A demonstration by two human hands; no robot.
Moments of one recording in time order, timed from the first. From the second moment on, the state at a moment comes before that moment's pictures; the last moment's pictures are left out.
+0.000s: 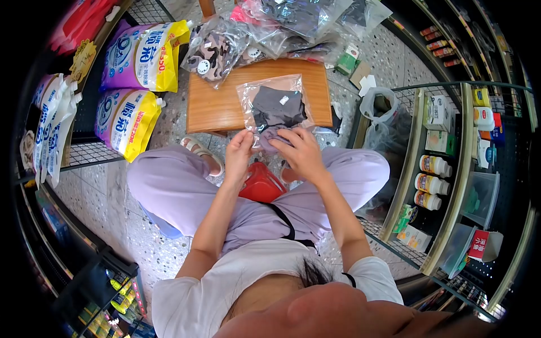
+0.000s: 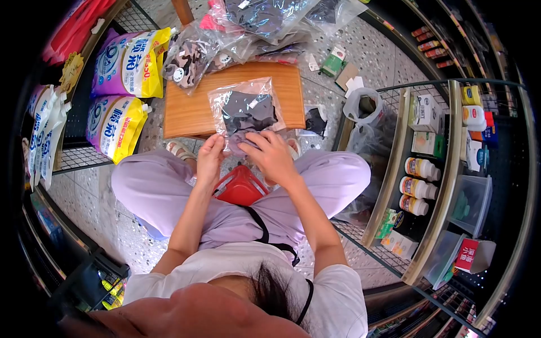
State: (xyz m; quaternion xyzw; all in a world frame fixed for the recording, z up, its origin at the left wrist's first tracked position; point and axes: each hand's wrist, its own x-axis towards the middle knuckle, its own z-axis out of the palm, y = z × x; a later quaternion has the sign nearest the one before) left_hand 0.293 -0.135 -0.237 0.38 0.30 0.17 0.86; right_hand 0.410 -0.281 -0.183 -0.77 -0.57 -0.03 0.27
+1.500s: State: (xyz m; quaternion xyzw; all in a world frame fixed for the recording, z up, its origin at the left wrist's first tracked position) left_hand 0.291 -0.132 -0.203 0.47 0.34 0.19 0.79; right_hand 0.482 -0.282 -0.205 -0.93 -0.23 -0.20 0.21
